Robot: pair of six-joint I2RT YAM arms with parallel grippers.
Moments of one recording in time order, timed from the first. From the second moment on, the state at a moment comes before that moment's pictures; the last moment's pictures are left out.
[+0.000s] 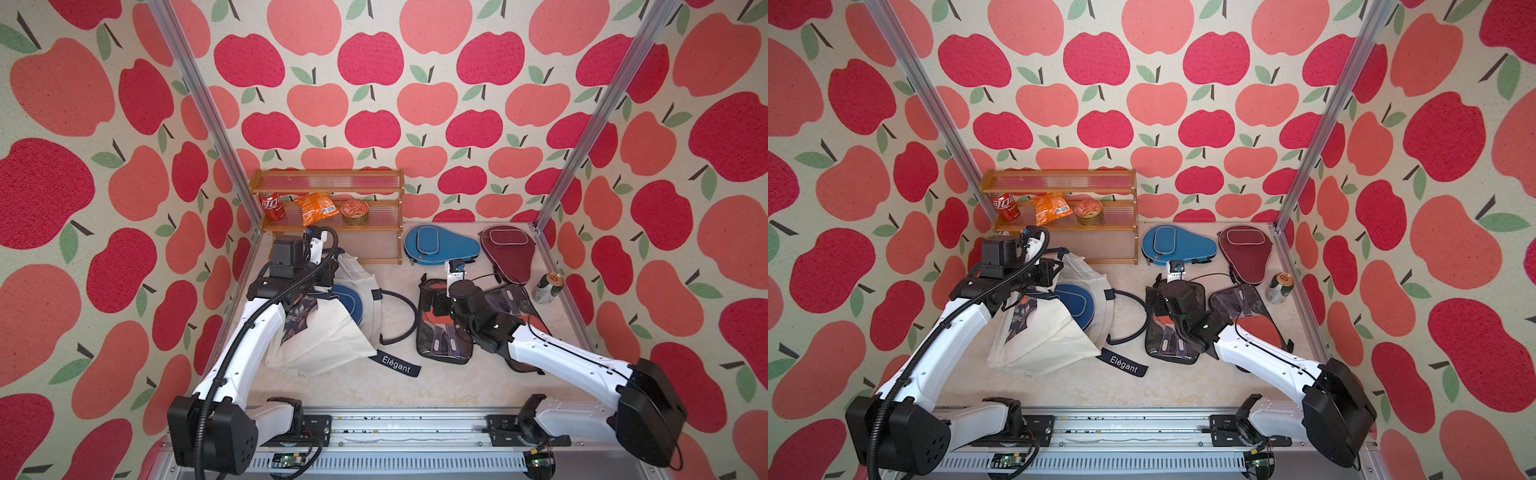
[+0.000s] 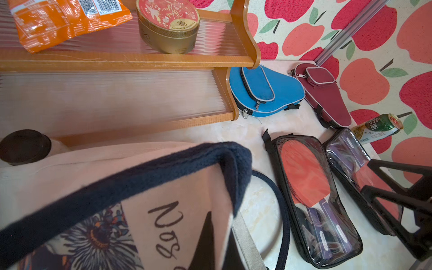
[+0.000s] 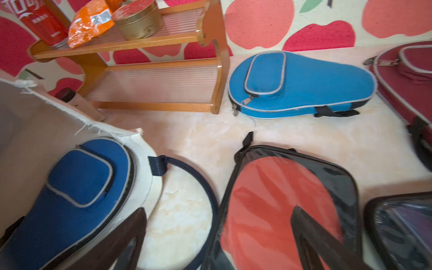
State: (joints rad) left arm -0.14 1.21 1.10 -0.52 0.34 -0.11; right arm 0.89 1.27 0.77 -0.02 0.35 0.47
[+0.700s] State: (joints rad) left arm -0.15 1.22 1.09 -0.52 0.33 -0.07; right arm 1.00 1.81 0.96 0.37 -0.23 0.89
